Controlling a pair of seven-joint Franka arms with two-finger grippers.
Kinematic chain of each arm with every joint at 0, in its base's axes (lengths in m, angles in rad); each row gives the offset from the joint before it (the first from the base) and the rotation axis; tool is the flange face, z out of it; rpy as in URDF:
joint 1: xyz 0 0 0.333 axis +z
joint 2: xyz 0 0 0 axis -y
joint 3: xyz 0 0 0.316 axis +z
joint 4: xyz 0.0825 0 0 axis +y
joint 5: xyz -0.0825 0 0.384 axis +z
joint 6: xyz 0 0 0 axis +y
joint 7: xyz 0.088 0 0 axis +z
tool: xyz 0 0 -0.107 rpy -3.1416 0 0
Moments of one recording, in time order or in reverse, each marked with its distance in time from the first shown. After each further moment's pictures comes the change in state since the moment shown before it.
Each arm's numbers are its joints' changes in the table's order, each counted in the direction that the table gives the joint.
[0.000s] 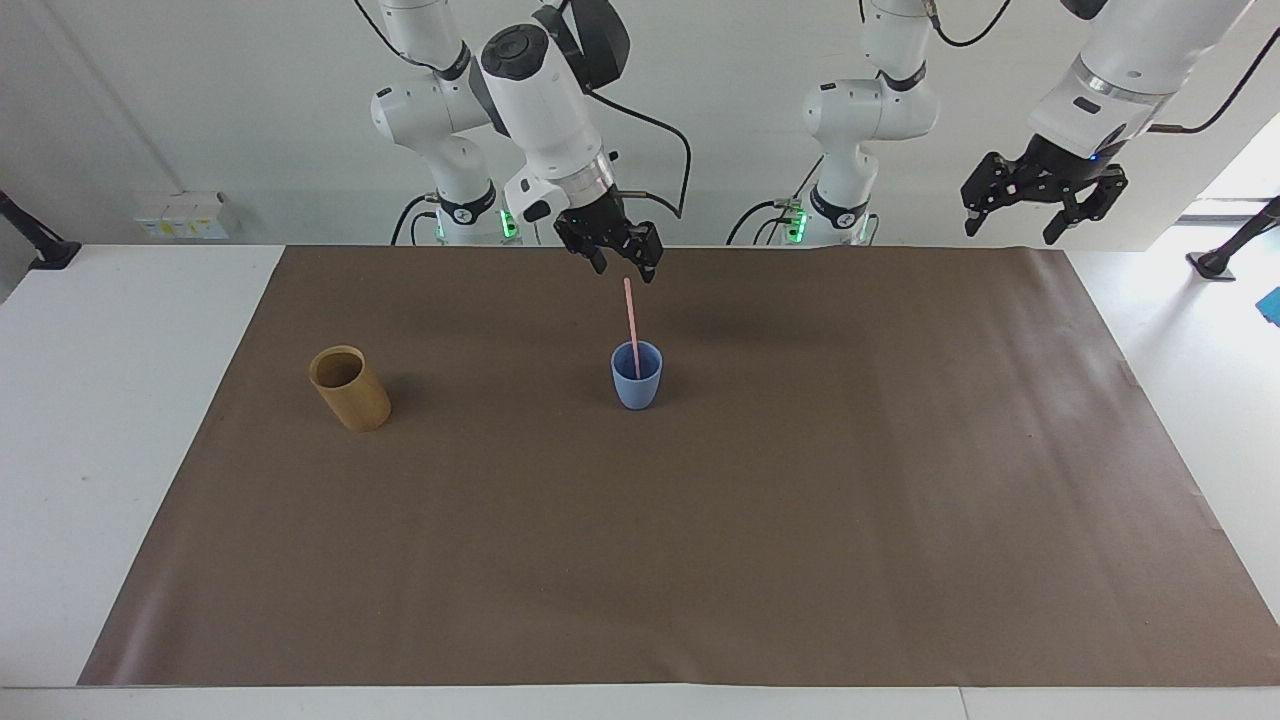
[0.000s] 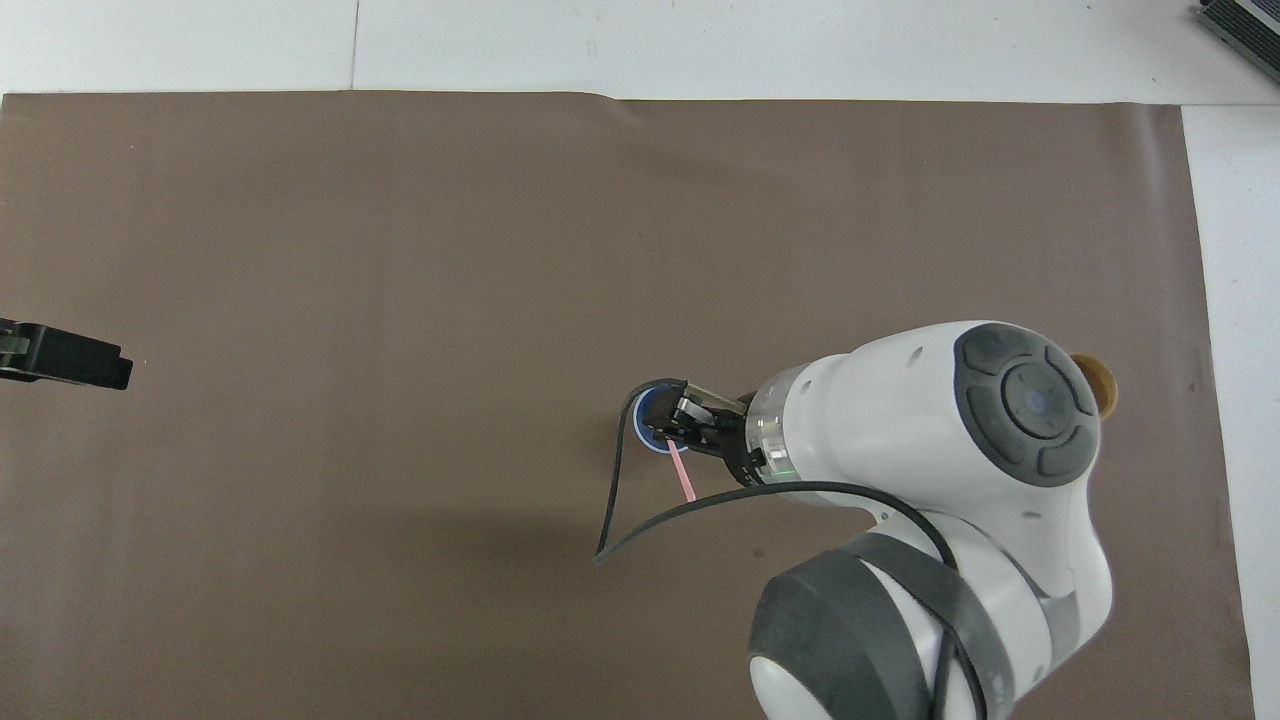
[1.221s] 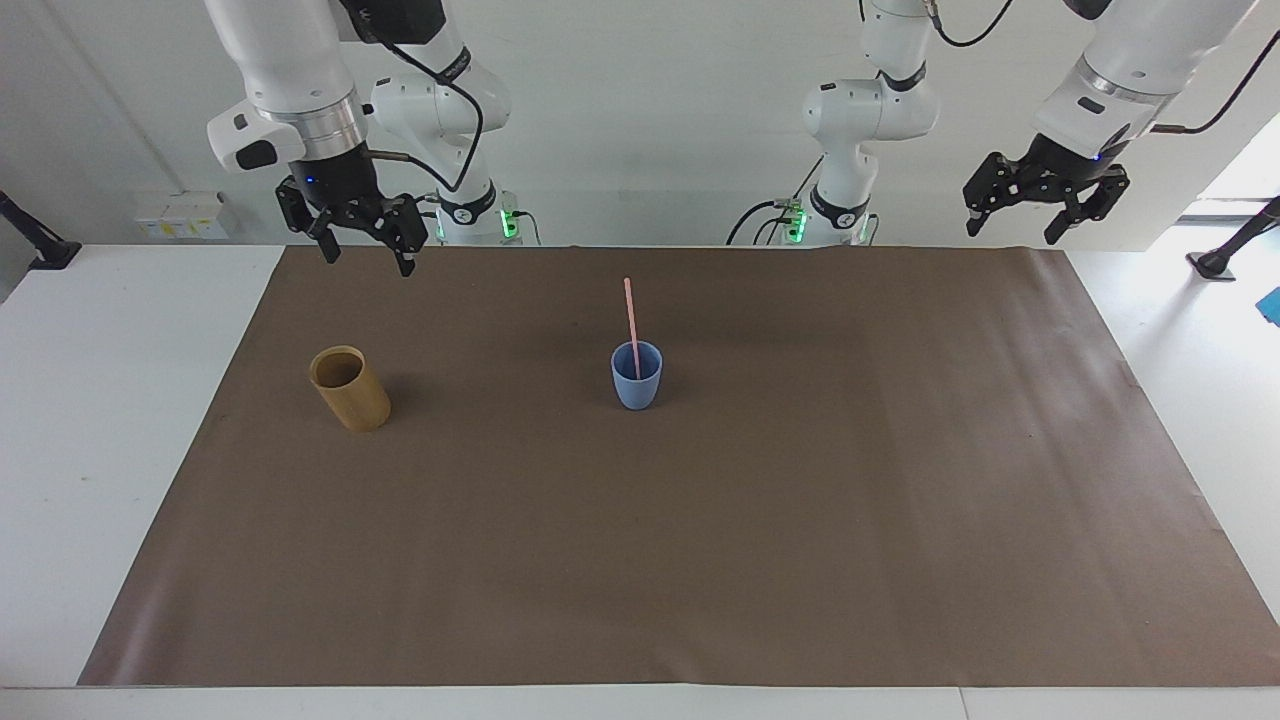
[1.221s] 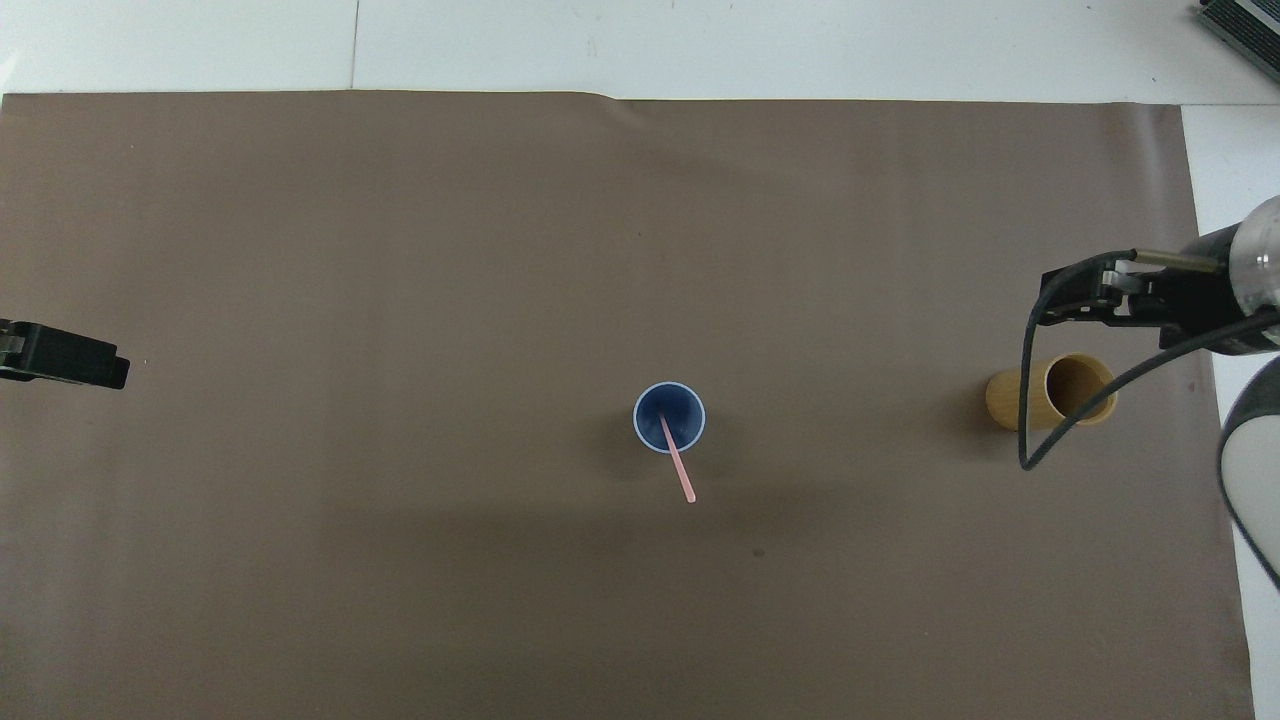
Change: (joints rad) left arm 0.000 0.000 0.006 0.000 -0.004 0.001 0.001; right arm -0.408 -0.057 -0.025 -0.356 -0.301 0.378 0.529
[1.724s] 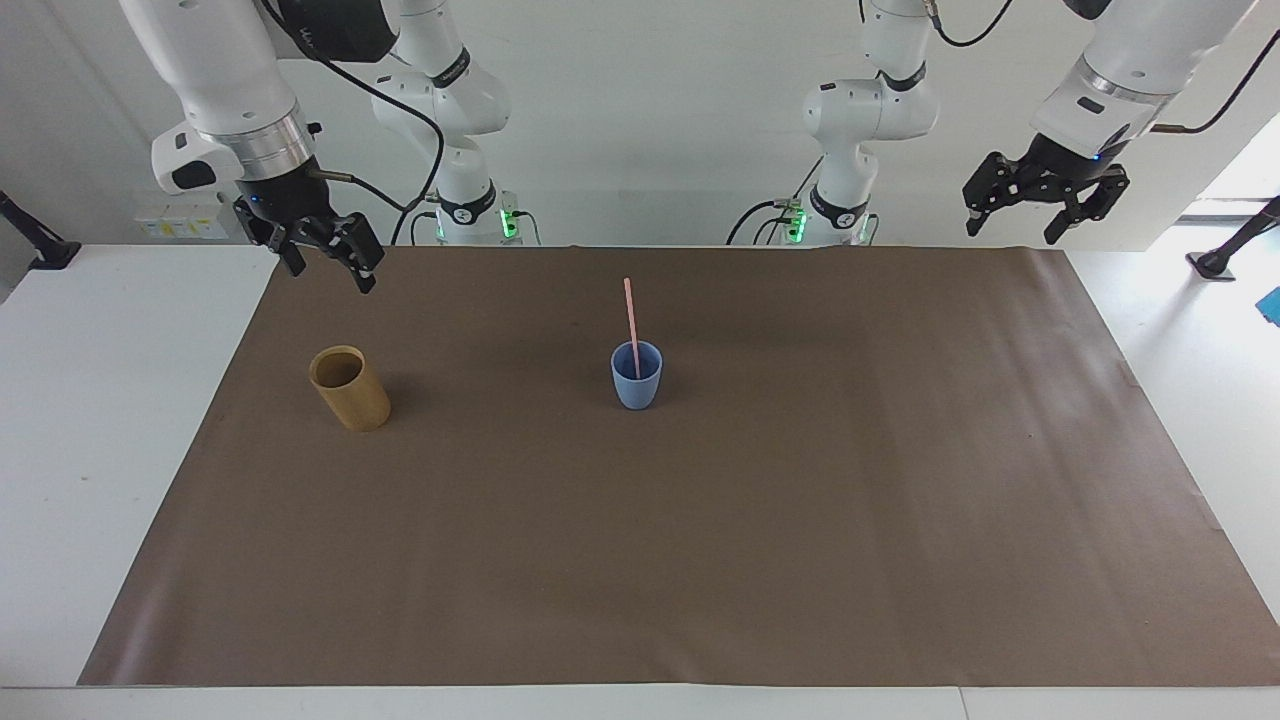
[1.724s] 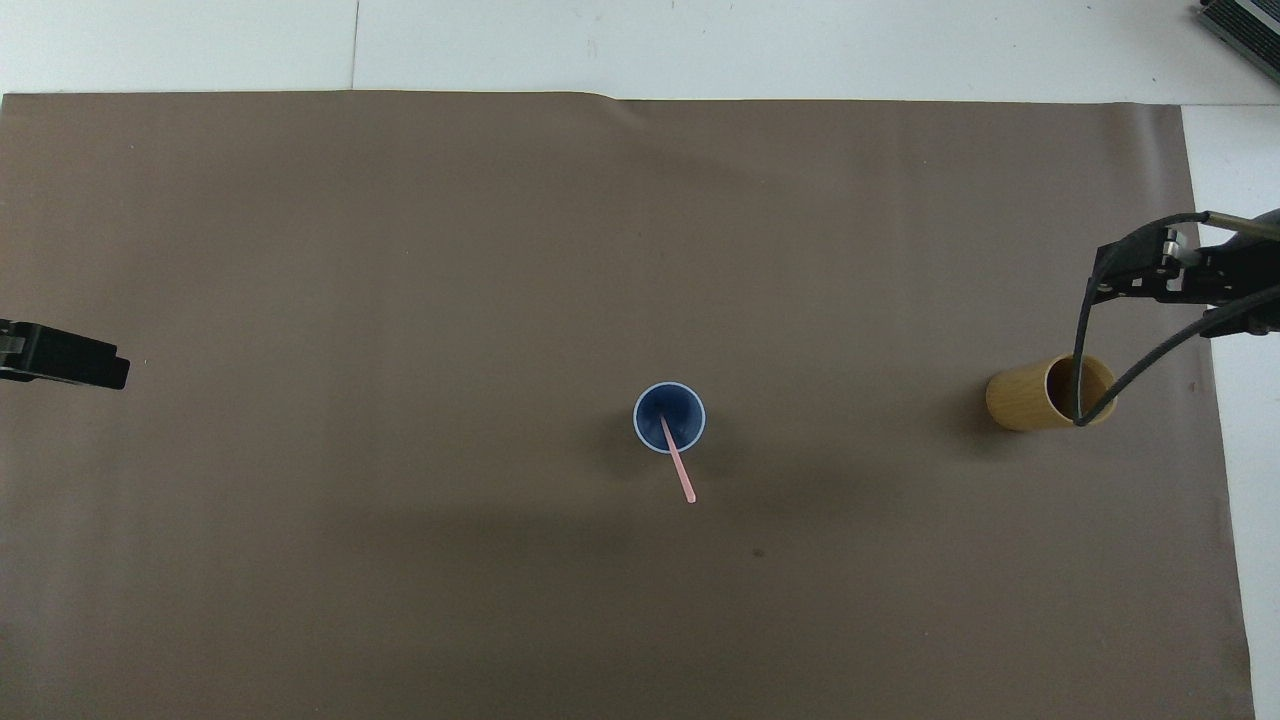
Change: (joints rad) left arm 0.000 0.000 0.000 0.000 0.000 0.000 0.000; right arm -0.069 -0.021 -0.002 -0.018 0.011 -0.004 0.001
